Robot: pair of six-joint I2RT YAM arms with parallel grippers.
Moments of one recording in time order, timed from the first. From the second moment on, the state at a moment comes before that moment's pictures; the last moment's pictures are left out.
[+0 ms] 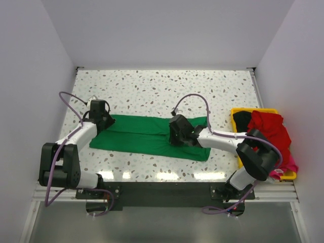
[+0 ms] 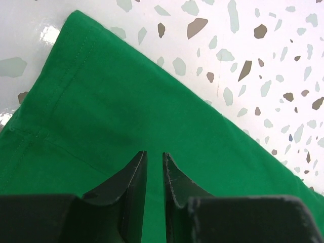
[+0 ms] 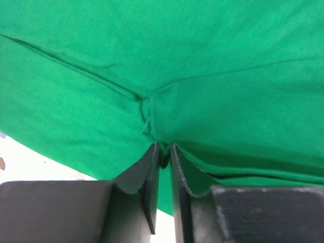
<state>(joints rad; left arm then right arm) -0.06 1.39 0.72 -0.18 -0.13 -0.70 0.83 1.58 0.86 -0.19 0.15 0.67</state>
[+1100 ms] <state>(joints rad) -0.06 1.36 0.69 -0.16 -0.11 -0.70 0.78 1.65 1.00 -0.44 0.33 0.53</state>
